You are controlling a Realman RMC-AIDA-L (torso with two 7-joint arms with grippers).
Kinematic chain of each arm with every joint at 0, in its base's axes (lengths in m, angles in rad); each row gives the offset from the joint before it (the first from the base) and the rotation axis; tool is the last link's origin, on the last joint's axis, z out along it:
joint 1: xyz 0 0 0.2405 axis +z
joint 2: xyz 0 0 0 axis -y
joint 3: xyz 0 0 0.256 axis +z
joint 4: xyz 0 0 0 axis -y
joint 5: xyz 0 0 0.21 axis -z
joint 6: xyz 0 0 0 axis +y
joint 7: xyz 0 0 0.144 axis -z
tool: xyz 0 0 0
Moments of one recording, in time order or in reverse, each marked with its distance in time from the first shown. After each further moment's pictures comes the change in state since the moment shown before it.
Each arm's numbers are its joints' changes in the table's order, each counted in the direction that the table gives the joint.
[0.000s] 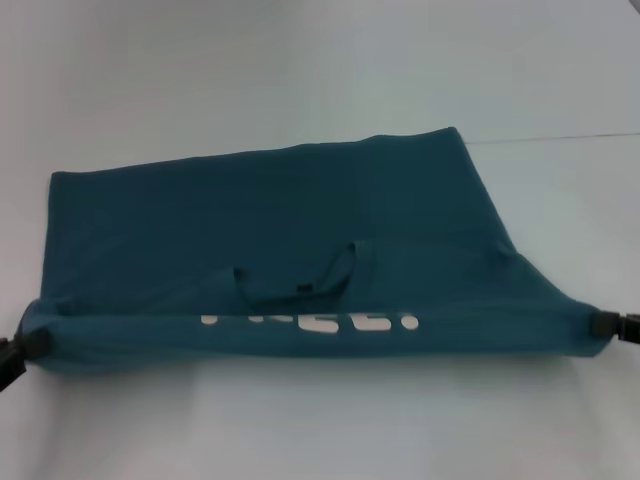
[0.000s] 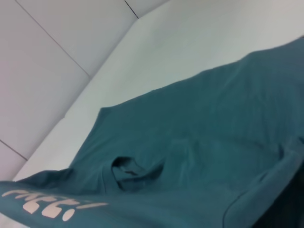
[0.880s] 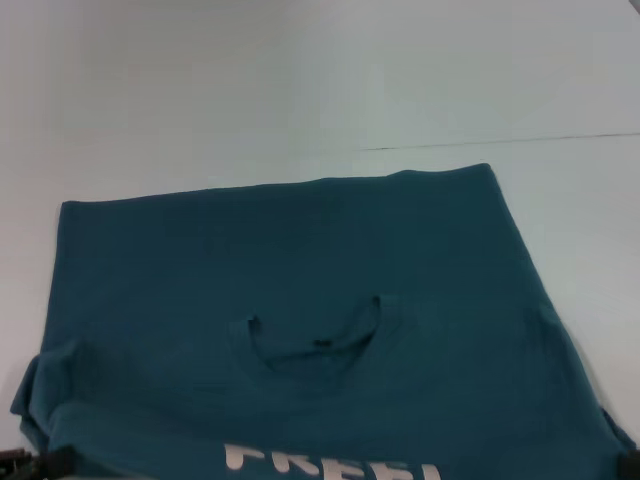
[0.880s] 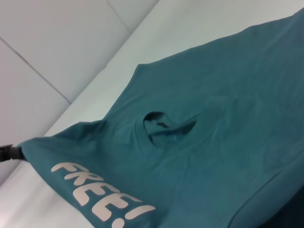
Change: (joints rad) left arm 0.042 0.002 -0.041 -0.001 -0.172 0.213 0.001; right arm -0.174 -0.025 0.015 -0.002 0.045 -0.200 0.248
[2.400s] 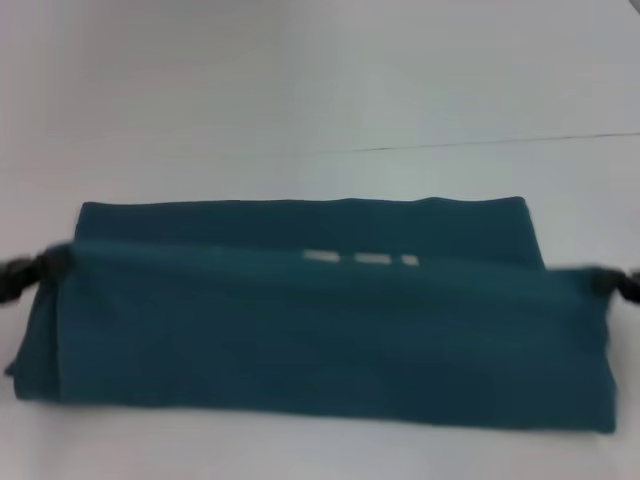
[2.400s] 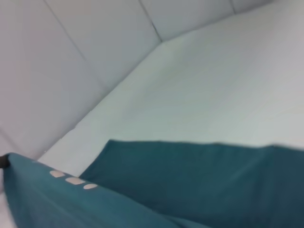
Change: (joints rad) left arm -0.293 -0.087 -0.115 0.177 0.003 -0.299 0.137; right arm 0.312 0.038 0.282 -0.069 0.131 0.137 -0.019
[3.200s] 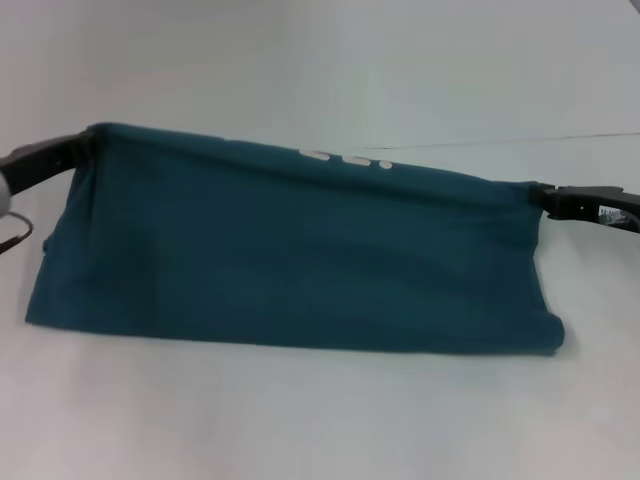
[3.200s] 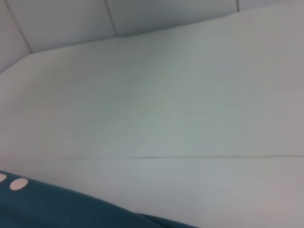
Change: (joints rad) left arm -0.295 0.020 0.025 0.285 0.050 -0.741 -0.118; right arm 0.240 -0.039 -0.119 -0.284 -0.047 0.801 0.061
